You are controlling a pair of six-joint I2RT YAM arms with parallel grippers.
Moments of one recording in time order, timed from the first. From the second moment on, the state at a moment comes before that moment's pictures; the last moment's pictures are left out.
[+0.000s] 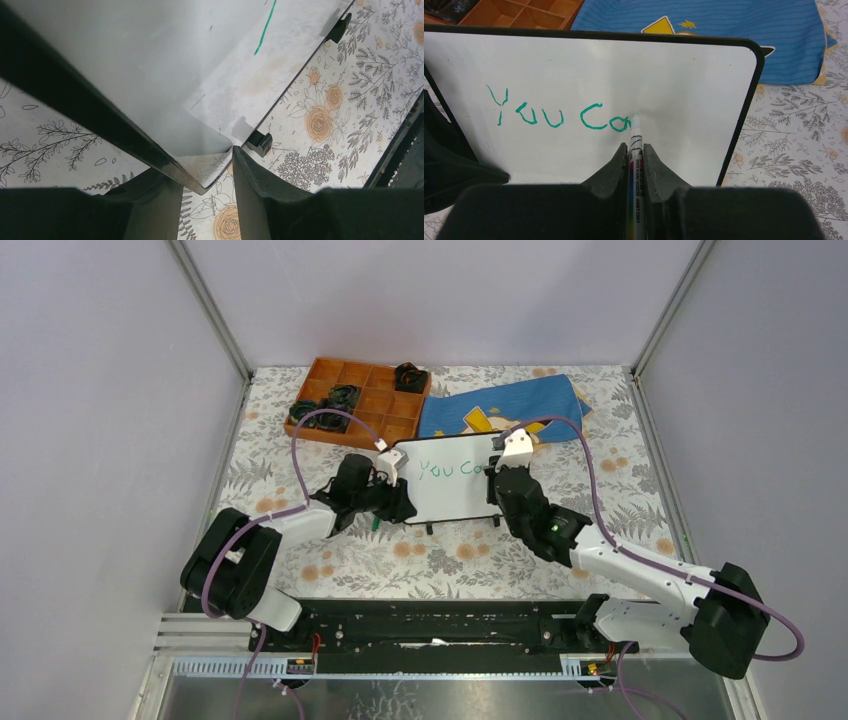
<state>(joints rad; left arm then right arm) -0.45 1.49 0.61 0.23 0.49 -0.14 0.86 1.12 0.72 0.00 0.64 0.26</state>
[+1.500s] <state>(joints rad) -0.47 1.49 0.61 0.22 0.46 -0.14 0.85 1.13 0.68 -0.02 0.63 0.30</state>
